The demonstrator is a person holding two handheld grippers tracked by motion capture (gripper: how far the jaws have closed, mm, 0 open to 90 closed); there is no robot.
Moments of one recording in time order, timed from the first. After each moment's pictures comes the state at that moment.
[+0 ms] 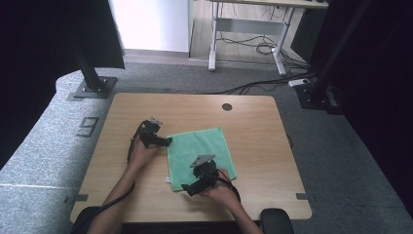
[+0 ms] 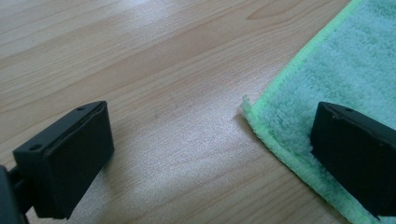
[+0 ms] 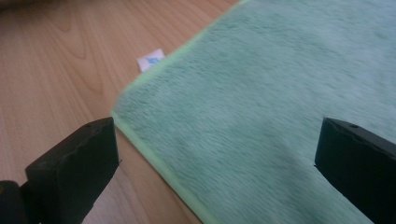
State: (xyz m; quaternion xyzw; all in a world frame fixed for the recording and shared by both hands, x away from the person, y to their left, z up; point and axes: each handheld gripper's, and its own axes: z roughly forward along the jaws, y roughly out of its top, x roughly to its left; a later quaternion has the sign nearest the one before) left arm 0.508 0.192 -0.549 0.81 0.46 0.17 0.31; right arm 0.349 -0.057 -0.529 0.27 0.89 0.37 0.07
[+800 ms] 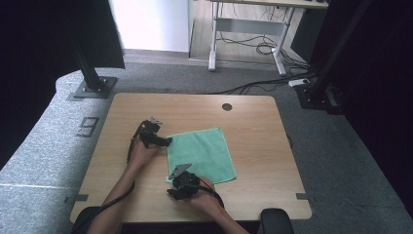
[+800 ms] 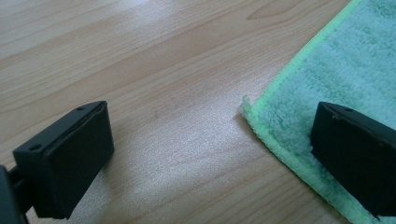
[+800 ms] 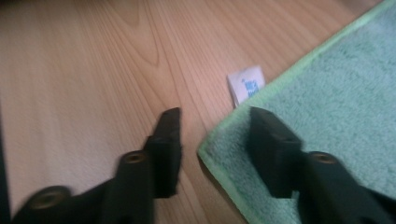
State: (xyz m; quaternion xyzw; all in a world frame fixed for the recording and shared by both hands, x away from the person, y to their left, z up) left arm 0.508 0.192 -0.549 0.82 0.46 0.17 0.31; right arm 0.324 0.000 -0.535 0.20 0.92 0.34 0.06
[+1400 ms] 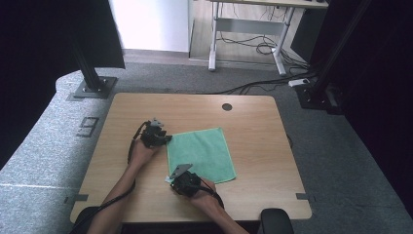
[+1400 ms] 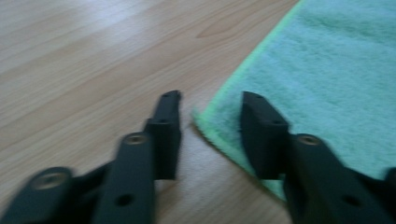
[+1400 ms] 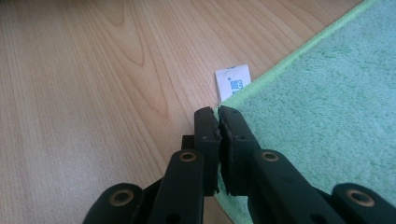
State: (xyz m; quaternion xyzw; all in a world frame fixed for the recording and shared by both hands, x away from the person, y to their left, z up) left arm 0.498 0.188 -0.543 0.83 0.40 0.14 0.36; right arm 0.325 -0.002 -0.536 0.21 0.91 0.34 0.08
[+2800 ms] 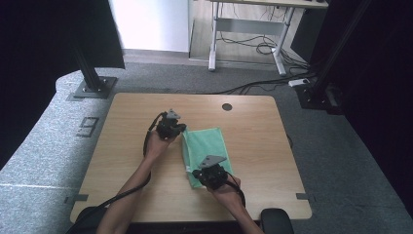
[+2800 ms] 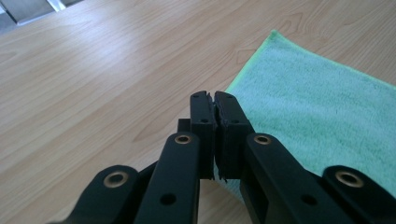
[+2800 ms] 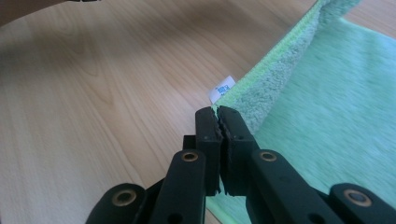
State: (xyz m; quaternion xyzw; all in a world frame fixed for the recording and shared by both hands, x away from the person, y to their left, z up) left arm 0.507 0.127 -0.502 0.84 0.35 0.16 0.39; right arm 0.333 -0.085 -0.504 0.28 0.86 0.40 0.12
